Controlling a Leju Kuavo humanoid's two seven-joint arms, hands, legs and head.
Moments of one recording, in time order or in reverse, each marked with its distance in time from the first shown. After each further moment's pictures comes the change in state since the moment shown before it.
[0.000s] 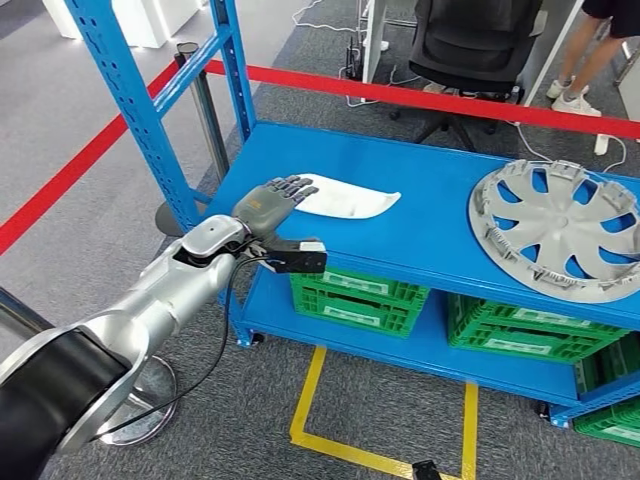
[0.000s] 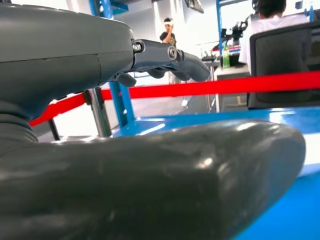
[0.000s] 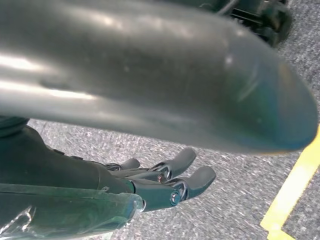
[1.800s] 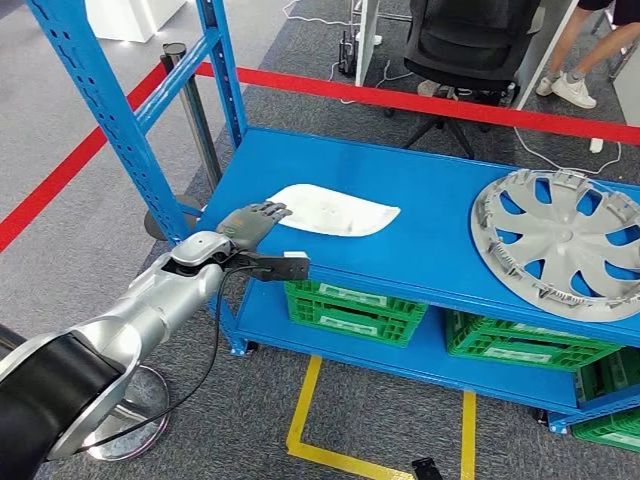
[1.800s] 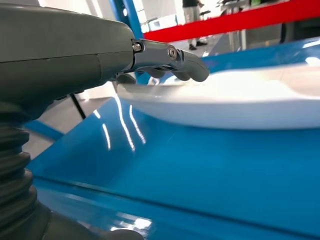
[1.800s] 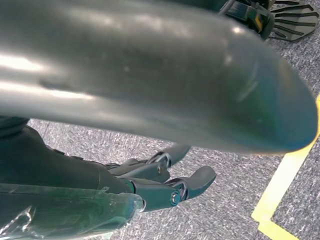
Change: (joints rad) left arm 0.026 0.028 -0.008 0.081 0.043 -0.093 0.080; right arm -0.001 -0.001 0.016 0.000 -0.009 -0.002 0.009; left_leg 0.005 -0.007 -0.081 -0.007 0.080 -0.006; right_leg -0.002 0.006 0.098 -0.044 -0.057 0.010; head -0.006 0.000
